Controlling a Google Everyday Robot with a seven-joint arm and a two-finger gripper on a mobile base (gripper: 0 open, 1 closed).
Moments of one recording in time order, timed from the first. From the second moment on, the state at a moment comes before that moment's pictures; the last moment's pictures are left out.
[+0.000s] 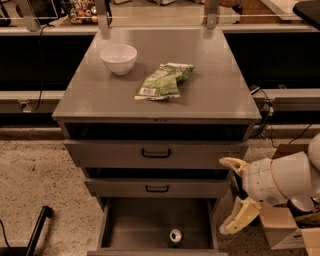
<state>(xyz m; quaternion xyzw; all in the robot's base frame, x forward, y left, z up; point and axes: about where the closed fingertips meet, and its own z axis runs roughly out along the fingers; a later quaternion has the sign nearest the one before) 0.395 -0.159 0.725 -0.60 0.72 0.20 0.30</state>
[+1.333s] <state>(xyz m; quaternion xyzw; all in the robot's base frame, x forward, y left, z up) 0.400 -0.167 0.610 -0.52 0.67 0.28 0.45</state>
